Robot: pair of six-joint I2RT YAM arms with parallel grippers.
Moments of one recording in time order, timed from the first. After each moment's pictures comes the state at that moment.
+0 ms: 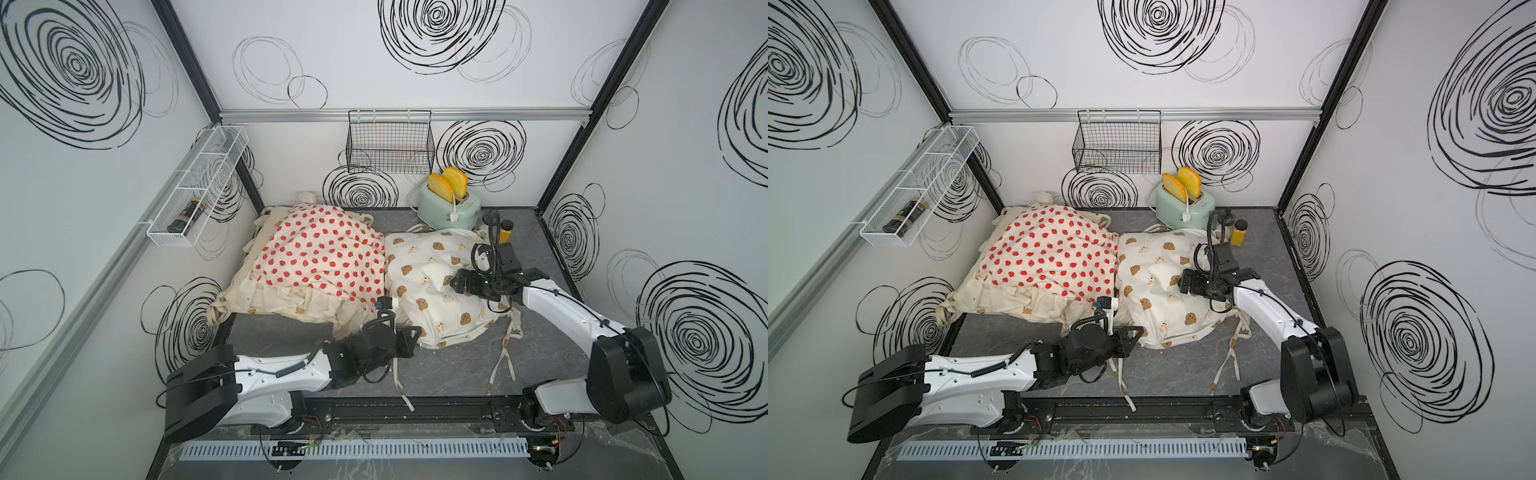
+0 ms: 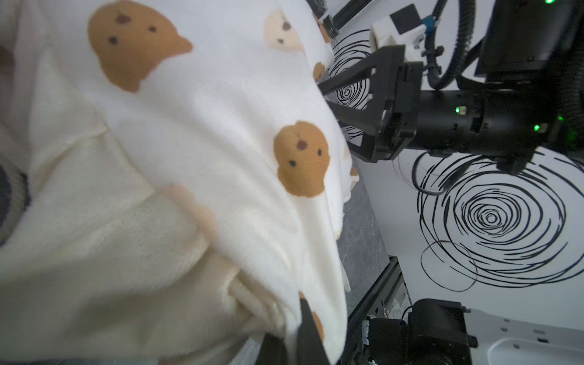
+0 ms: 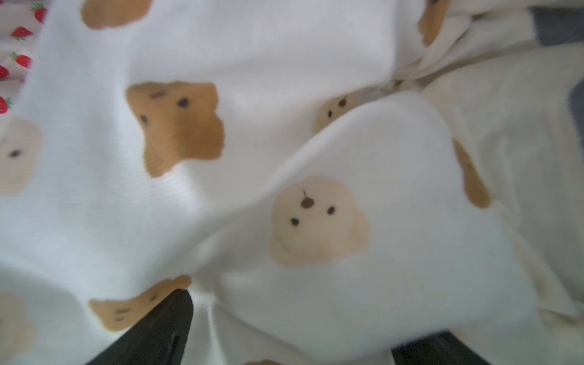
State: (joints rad) left arm -1.11 1.21 0.47 0.32 -0.19 -1.07; right arm 0.31 1.34 0.91 -0.53 -0.19 0.44
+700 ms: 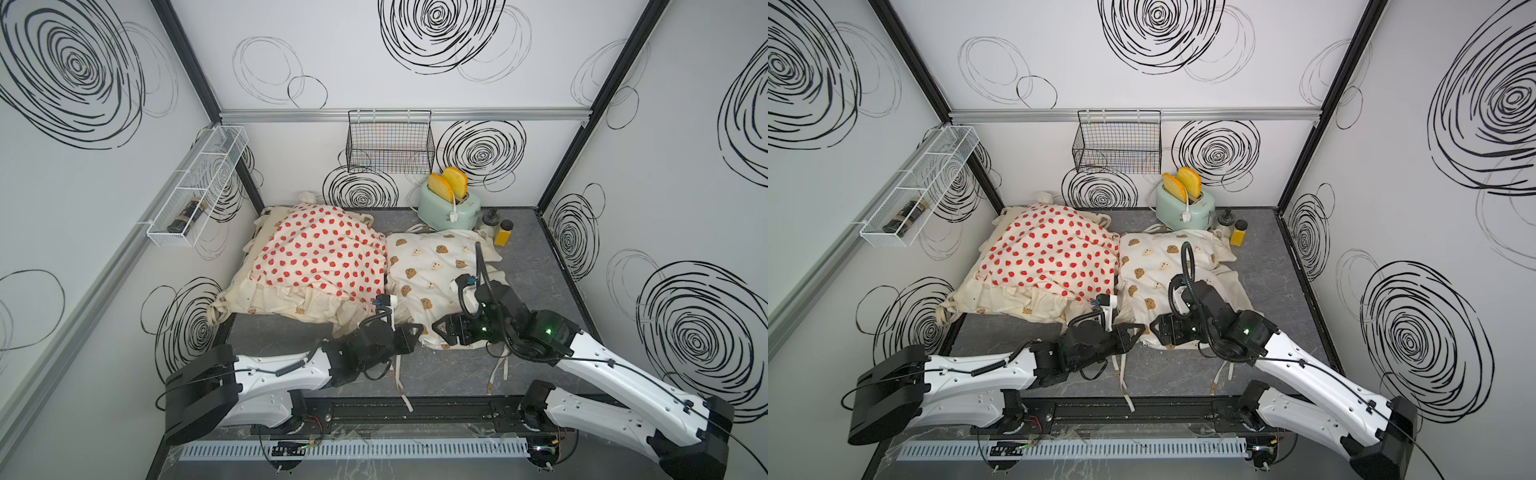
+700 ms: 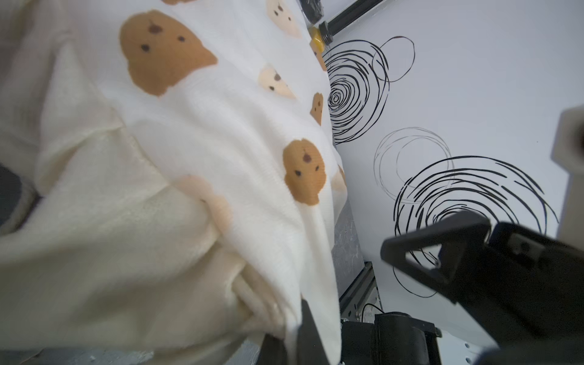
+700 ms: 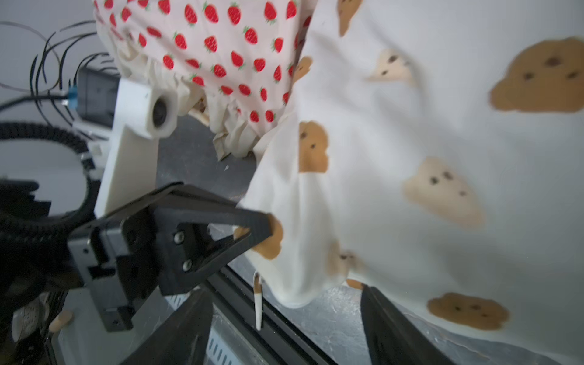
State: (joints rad) left arm -1.08 1.21 0.47 0.36 -0.13 -1.16; right arm 0.93 0.91 0.83 -0.69 -0.13 0.64
